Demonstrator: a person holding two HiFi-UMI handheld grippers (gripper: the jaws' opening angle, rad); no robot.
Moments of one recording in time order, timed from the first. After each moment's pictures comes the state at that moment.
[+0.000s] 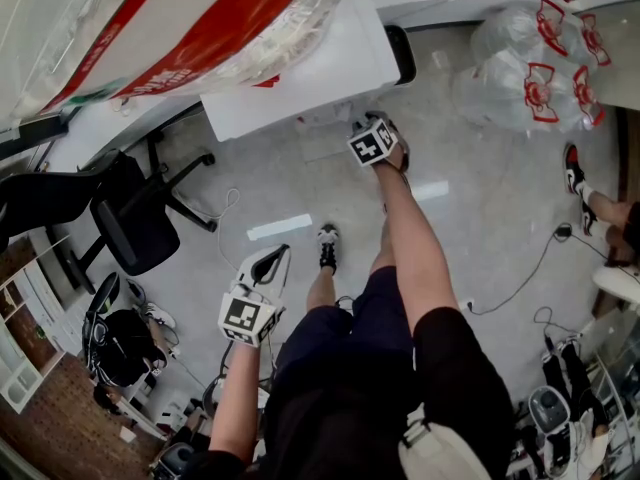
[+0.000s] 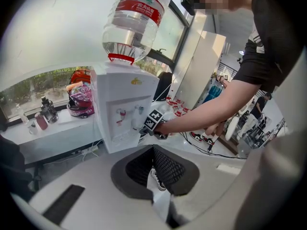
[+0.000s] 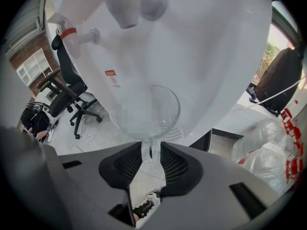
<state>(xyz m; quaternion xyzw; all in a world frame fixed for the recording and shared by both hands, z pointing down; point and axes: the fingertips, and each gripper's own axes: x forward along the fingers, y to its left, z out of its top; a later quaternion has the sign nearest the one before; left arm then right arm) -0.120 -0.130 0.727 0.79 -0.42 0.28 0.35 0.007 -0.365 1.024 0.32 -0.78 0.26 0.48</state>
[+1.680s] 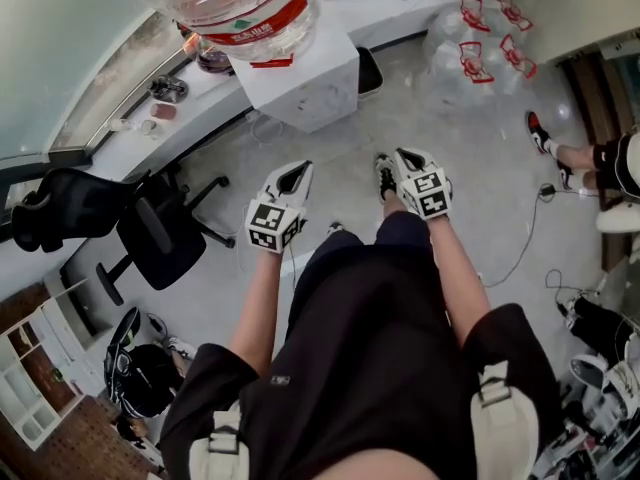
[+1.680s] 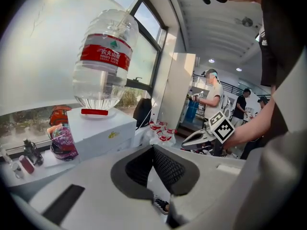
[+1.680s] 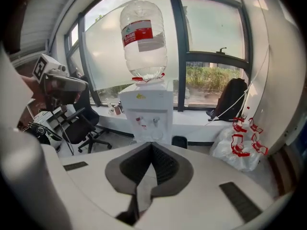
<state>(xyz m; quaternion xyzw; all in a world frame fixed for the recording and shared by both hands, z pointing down) -0.080 -0.177 0.575 0.89 -0.37 0.18 0.20 0.125 -0.183 0.677 0.43 -0.82 0.22 0.31</state>
